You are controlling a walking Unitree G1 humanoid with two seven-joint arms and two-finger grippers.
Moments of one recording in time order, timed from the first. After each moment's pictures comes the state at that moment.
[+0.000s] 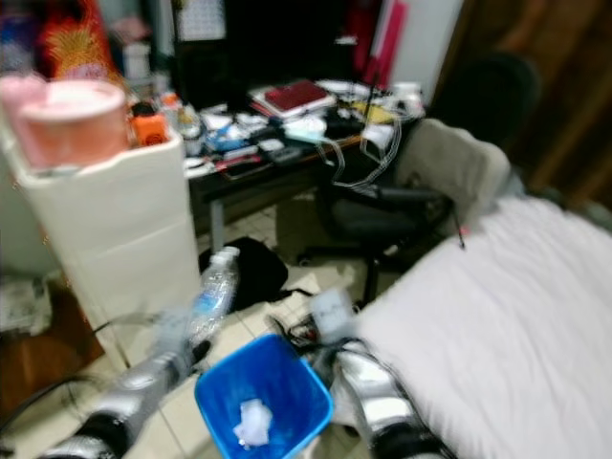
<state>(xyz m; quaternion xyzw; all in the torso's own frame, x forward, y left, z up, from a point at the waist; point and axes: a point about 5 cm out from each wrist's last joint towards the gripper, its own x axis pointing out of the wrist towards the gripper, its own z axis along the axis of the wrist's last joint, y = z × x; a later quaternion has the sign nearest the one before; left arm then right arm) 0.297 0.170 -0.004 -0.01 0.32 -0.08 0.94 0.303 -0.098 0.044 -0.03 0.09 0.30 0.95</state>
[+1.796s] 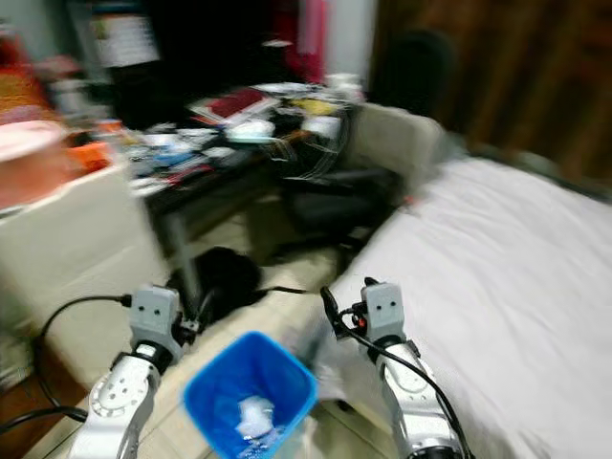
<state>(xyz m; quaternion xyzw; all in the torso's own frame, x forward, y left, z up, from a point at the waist) 0.274 0.144 0.081 0.04 0.02 -0.11 0.99 0.296 -0.159 0.067 -0.02 0.03 0.13 0.99</state>
